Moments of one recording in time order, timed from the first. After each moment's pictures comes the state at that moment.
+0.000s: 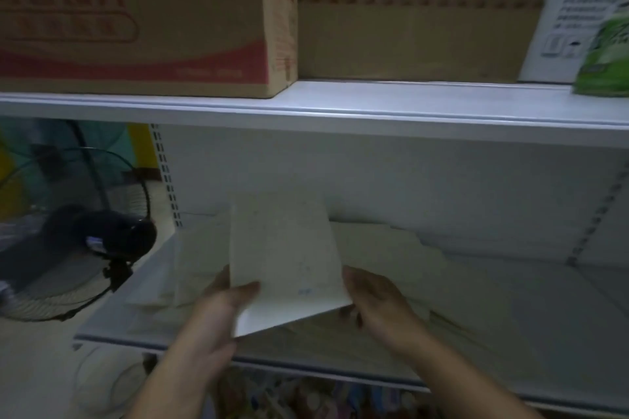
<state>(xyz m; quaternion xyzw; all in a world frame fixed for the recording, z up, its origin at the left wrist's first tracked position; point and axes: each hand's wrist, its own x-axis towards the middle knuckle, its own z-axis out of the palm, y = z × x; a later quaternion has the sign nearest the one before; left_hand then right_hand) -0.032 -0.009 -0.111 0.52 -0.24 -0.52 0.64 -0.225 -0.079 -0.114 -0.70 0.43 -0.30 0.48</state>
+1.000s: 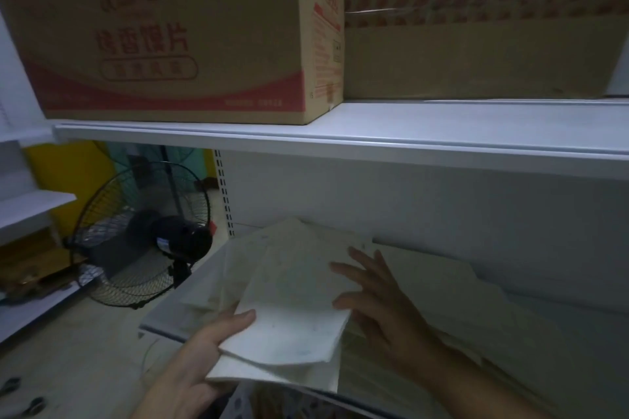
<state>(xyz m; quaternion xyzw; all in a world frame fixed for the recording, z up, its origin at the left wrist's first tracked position) -0.007 0.024 -0.113 0.45 -0.11 -0.59 0.66 -0.206 -0.125 -0.134 -0.91 0.06 -0.41 0.09</state>
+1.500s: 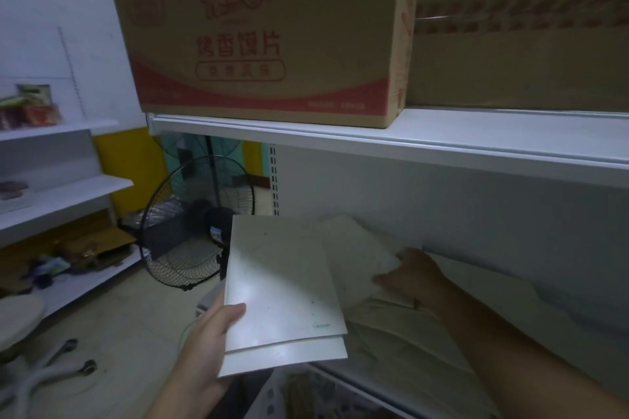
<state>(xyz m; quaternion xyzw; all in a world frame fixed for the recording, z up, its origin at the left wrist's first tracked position) 0.022 0.076 -0.109 0.52 -0.14 -0.39 0.75 -0.136 -0.174 -0.109 -0.78 0.51 -0.18 0.30</state>
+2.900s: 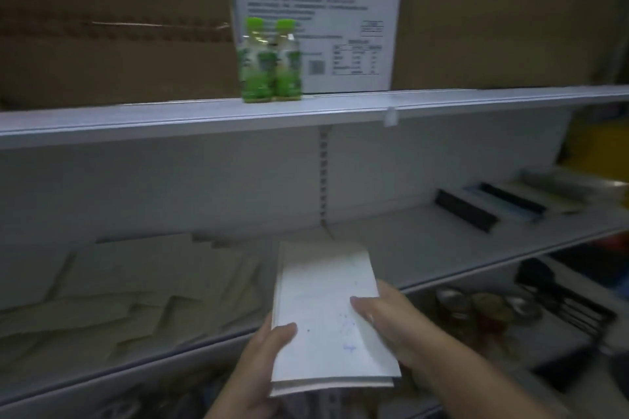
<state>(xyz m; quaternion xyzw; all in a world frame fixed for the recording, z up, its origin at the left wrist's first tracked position) -0.429 0.029 -0.147 0.42 -0.38 -0.68 0.47 -0.616 0.011 -0.123 -0.44 0.58 -0.42 0.54</state>
